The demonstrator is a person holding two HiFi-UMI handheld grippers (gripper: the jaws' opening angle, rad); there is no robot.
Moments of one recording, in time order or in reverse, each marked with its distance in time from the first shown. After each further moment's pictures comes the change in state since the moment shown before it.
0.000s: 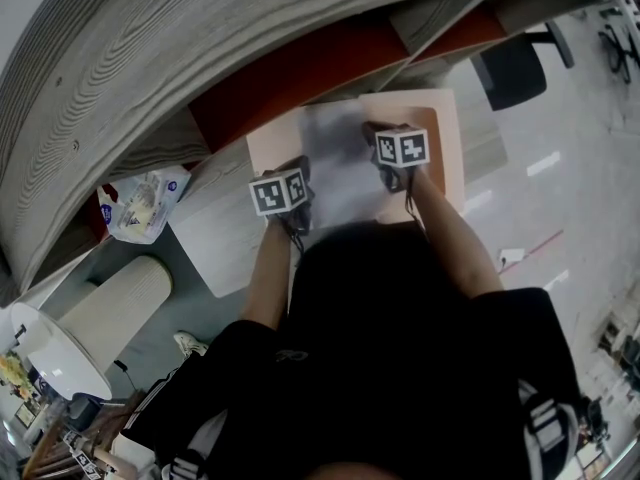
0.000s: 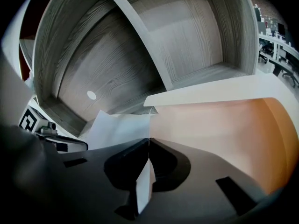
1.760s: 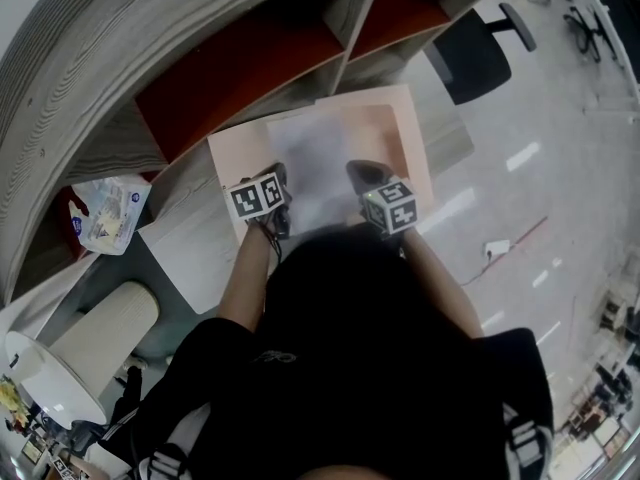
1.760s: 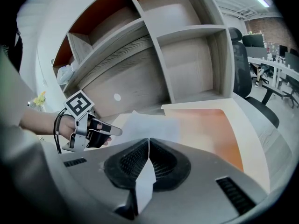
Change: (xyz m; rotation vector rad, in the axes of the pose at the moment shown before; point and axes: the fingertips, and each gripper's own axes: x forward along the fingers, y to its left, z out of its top) left arm 0.020 -0.025 -0.008 0.005 -0.005 -0.008; right arm -0.119 0.034 -0.050 -0.186 -0.173 -0.023
